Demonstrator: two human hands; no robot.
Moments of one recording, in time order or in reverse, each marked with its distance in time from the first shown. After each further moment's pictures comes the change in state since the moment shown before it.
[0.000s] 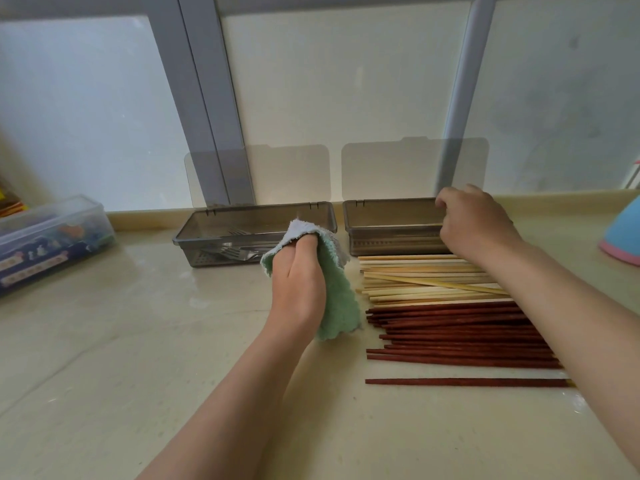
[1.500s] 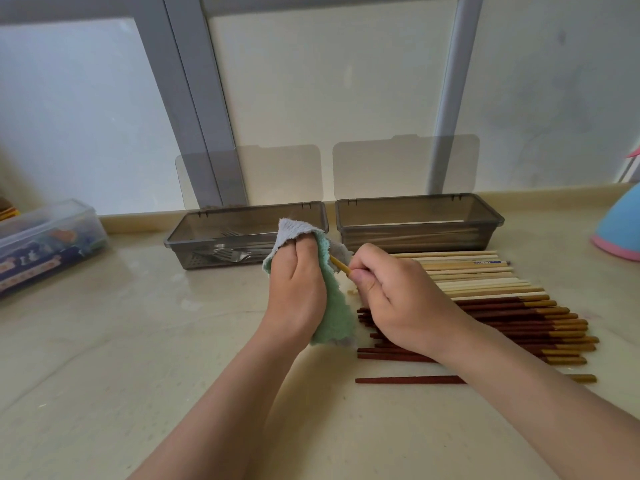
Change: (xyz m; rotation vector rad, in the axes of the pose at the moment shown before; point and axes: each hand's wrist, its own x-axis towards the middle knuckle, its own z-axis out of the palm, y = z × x) left_hand -0.001 -0.007 0.005 0.011 -0.106 0.099; right_hand -0.100 -0.065 0.009 0.697 -0.183 -0.410
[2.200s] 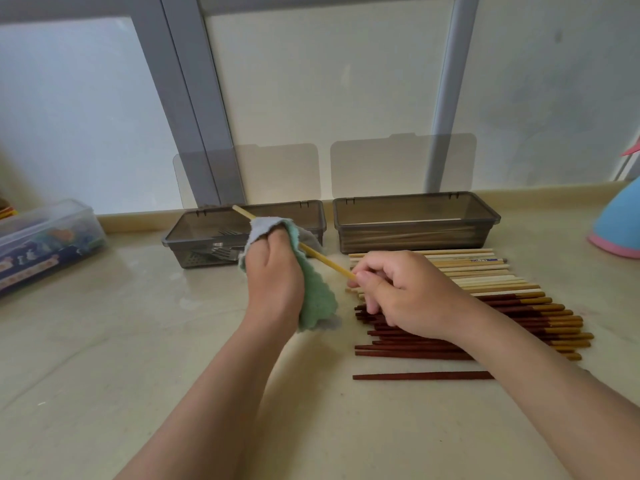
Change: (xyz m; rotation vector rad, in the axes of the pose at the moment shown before) left_hand 0.018 -0.007 -0.009 -0.030 0.176 -0.027; right_hand 0.002 -0.004 -0.018 0.031 -0.147 0.184
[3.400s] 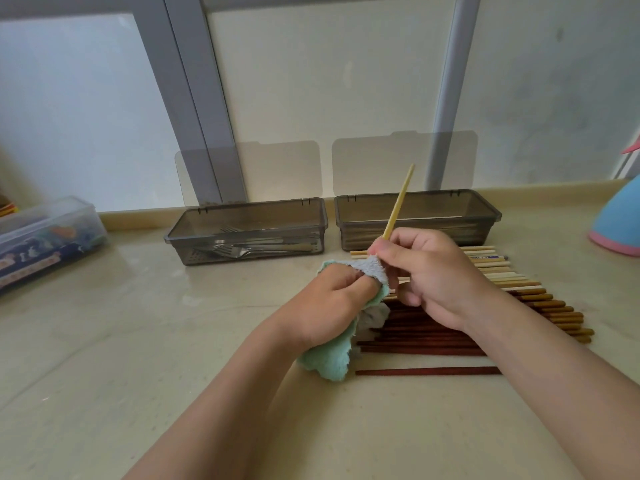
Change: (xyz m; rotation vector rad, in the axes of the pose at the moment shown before) left_hand -0.027 0.006 0.003 0.415 -0.877 0.062; right_hand 0.009 0.014 -0.006 0.697 0.166 0.257
